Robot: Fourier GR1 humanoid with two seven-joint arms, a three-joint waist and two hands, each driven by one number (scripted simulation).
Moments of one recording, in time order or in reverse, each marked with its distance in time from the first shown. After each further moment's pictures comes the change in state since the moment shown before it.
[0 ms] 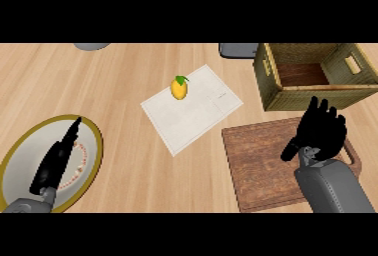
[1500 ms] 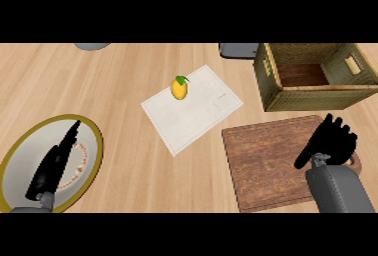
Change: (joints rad) left arm 0.065 -0.123 0.160 -0.083 -0.162 -0.145 0.022; right arm 0.042 0.033 -0.201 0.251 0.097 -0.136 -0.137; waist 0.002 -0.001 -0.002
